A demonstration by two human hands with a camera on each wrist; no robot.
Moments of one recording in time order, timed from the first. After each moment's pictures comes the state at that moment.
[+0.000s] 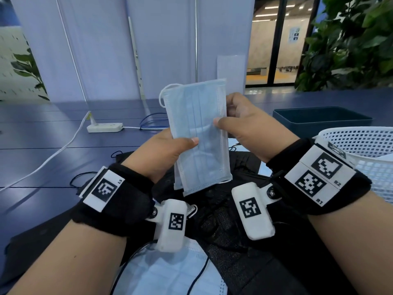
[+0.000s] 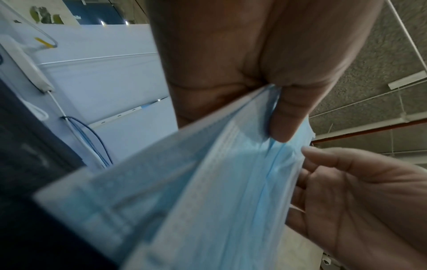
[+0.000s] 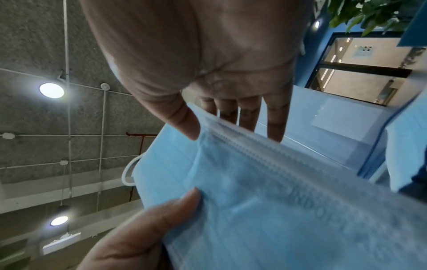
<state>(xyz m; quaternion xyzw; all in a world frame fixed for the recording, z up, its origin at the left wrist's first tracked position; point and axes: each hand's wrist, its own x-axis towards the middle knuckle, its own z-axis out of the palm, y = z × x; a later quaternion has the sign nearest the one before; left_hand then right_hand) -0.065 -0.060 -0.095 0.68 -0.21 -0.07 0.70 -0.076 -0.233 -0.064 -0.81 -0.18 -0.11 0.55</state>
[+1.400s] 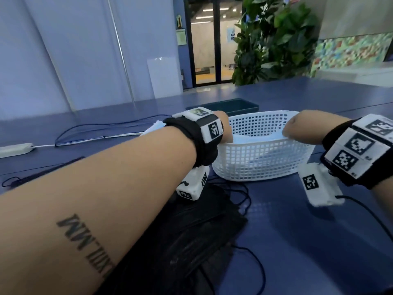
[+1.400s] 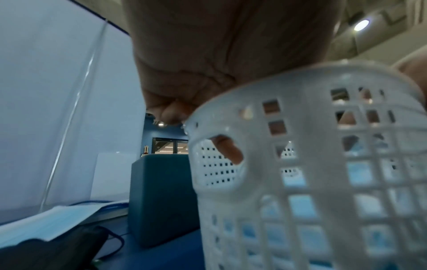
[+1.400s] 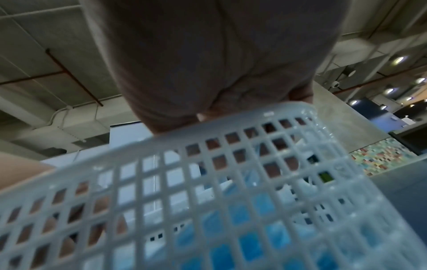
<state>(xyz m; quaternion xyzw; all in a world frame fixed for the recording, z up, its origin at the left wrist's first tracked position) -0.052 -0.367 -0.070 0.95 -0.31 -0.02 0.03 -0.152 -0.515 -0.076 -0.96 0.25 -0.04 0.12</state>
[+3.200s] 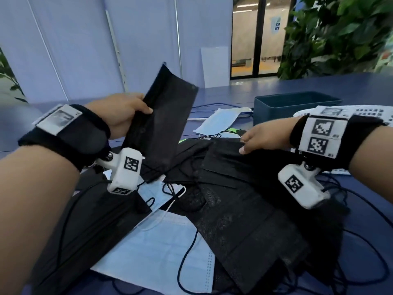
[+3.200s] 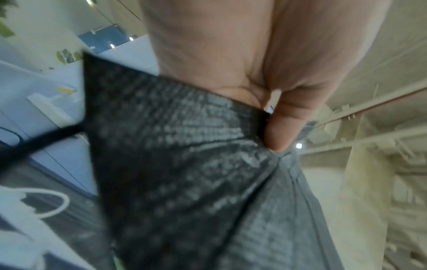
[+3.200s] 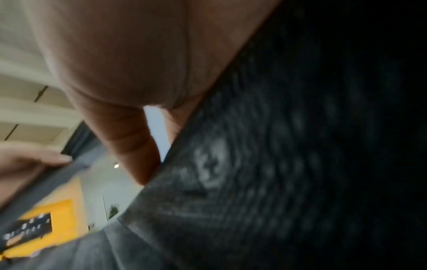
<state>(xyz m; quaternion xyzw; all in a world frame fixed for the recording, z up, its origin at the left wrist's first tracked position) -0.021 -0.021 -0.047 0.76 -0.12 -0.11 0.63 -0.087 -0.301 -0.074 -0.99 -0.07 0.13 0.06</state>
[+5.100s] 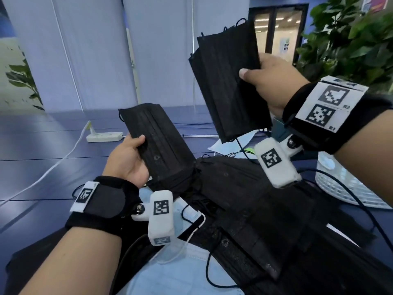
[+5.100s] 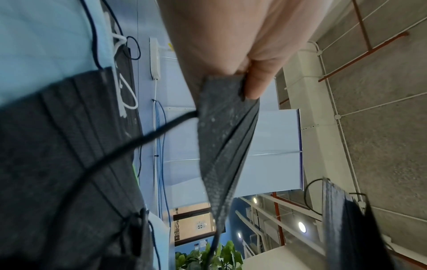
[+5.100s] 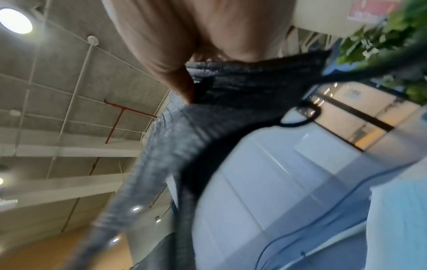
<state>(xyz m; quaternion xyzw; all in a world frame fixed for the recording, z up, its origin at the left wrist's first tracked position) -0.027 -0.004 -0.105 0.43 -0.06 -0.02 0.90 -0.045 -0.248 0.002 -0.81 -0.08 -0.26 0.52</state>
